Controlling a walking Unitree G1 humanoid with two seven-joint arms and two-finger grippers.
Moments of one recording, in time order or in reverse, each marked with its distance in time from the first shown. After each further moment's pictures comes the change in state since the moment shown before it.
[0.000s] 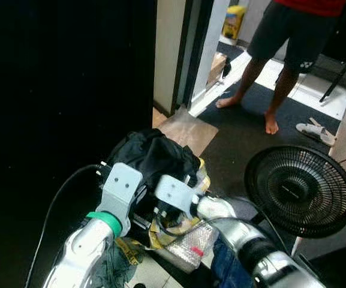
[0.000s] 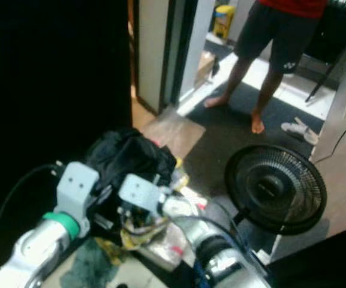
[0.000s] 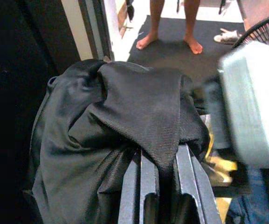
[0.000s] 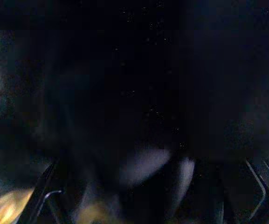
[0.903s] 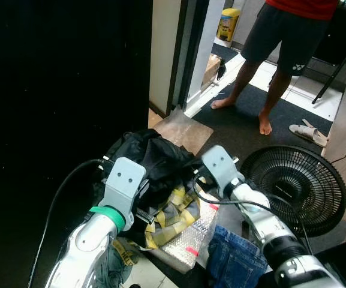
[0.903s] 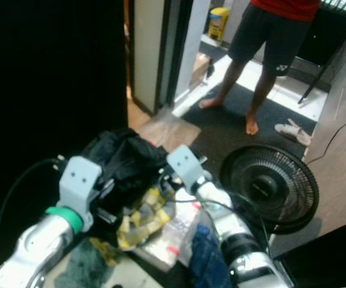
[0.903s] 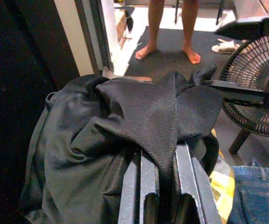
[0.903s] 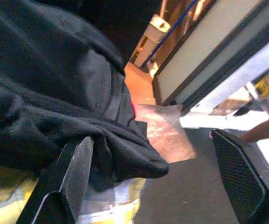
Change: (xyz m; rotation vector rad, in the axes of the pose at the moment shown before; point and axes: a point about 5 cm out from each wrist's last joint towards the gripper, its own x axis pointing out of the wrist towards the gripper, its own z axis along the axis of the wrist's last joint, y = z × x) left arm 0.005 -0.001 0.009 0.010 -0.029 0.014; right arm -0.051 -0.066 -0.031 0.107 0.059 -0.398
